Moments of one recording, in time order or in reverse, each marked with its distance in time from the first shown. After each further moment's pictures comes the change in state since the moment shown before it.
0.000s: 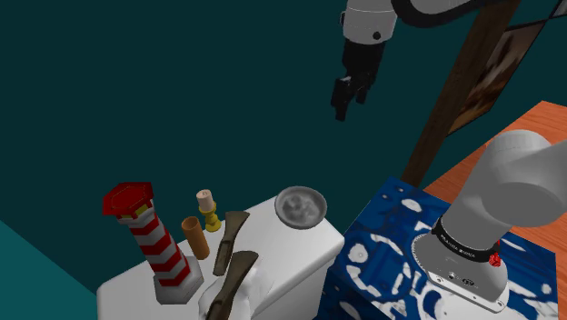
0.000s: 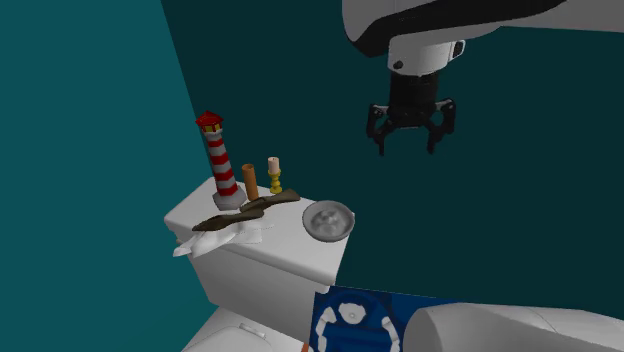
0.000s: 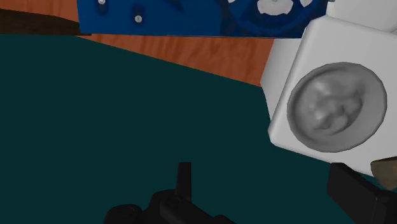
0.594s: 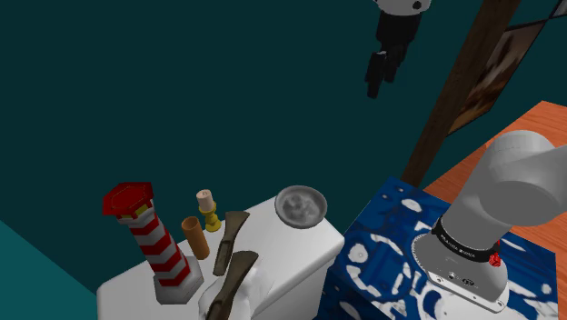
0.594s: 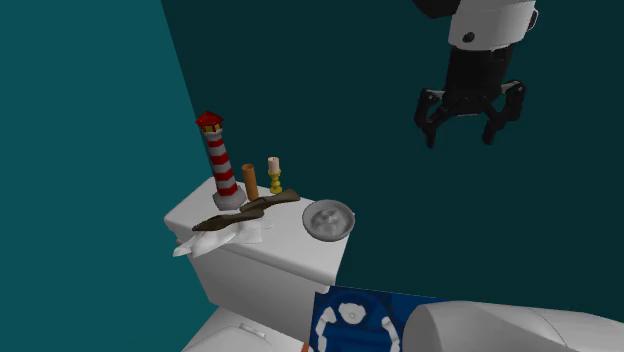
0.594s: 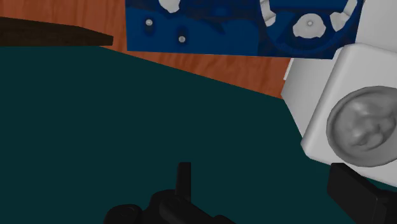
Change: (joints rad) arm -0.042 -0.105 -0.131 0.031 -0.087 -0.149 -0.158
